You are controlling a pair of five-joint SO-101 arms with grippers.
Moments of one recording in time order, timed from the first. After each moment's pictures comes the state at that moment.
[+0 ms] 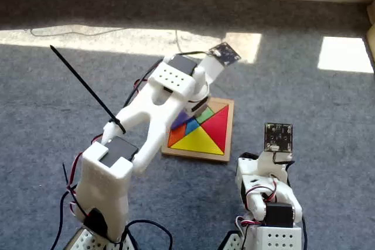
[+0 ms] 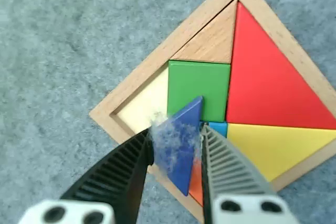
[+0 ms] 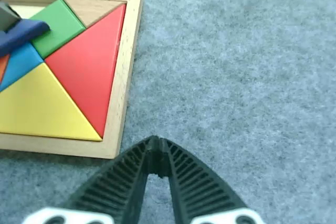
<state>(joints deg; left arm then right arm) 23.0 26.8 -14.8 75.8 -15.0 -3.3 -104.3 95.9 62.8 1.2</state>
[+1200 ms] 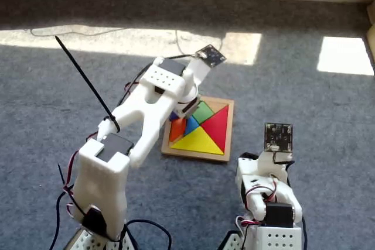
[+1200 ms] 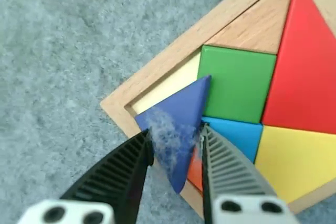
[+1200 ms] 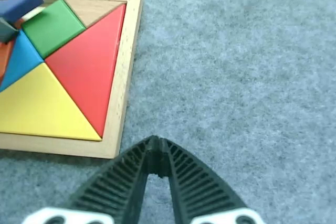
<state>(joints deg) 19.1 29.9 -9.5 69.4 -14.9 -3.3 -104.3 95.9 62.8 1.2</state>
